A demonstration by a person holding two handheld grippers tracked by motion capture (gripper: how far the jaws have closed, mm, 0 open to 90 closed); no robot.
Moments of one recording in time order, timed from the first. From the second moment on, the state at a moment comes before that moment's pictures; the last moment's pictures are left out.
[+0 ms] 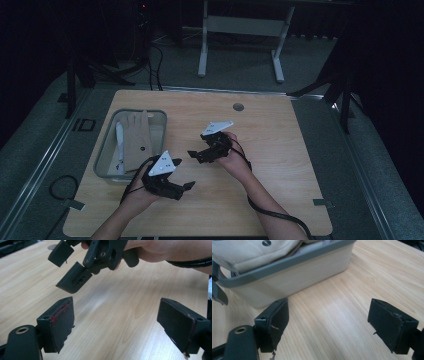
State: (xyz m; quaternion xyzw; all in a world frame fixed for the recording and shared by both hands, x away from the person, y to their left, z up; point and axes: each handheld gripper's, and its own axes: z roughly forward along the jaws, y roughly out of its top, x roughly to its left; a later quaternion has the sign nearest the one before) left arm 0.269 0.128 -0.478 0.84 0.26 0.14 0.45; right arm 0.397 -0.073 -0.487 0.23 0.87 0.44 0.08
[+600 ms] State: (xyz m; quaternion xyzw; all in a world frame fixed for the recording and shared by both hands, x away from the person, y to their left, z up) left arm 0.270 0.092 -0.520 0.85 0.23 0.09 0.47; right arm 0.386 -0.117 -0.527 0.24 0.86 0.43 0.09
